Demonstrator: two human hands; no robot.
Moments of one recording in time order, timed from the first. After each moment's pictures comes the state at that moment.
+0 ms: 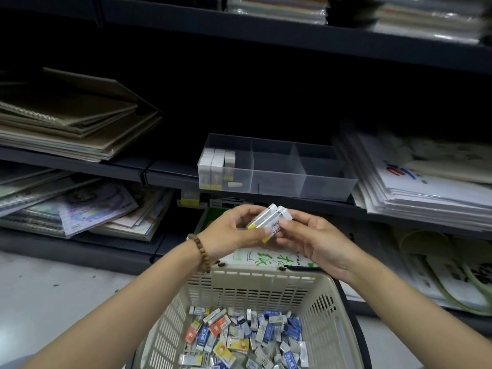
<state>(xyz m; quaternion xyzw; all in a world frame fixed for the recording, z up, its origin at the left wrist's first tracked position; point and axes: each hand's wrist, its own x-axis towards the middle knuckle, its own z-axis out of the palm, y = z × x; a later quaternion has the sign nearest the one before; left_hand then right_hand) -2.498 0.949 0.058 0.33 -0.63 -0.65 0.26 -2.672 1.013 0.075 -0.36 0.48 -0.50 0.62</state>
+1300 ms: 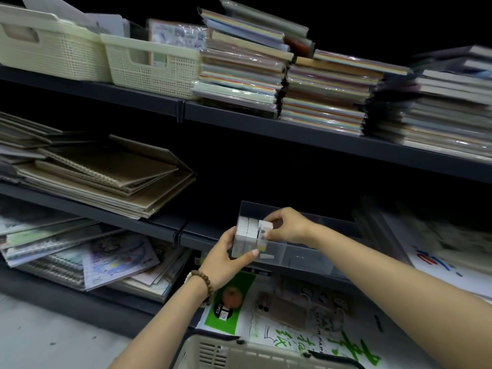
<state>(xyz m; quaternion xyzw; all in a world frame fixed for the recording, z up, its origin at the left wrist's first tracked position) -2.443 0.860 0.056 0.42 -0.67 -0.47 0.39 -2.624 0.847 0.138 -0.69 0.67 -0.19 0.22</state>
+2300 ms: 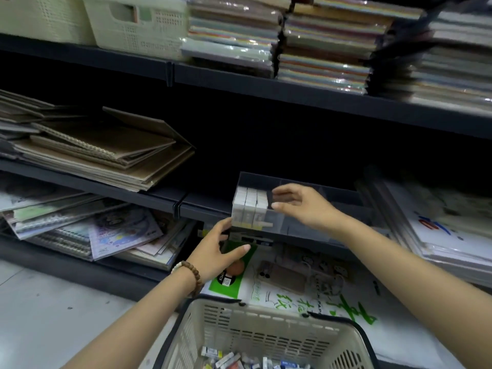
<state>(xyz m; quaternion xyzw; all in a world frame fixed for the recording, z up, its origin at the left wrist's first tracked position) -2.428 0.893 0.035 0.46 -0.72 -0.41 0.33 -2.643 0.897 0.126 -0.69 0.61 -0.30 0.24</state>
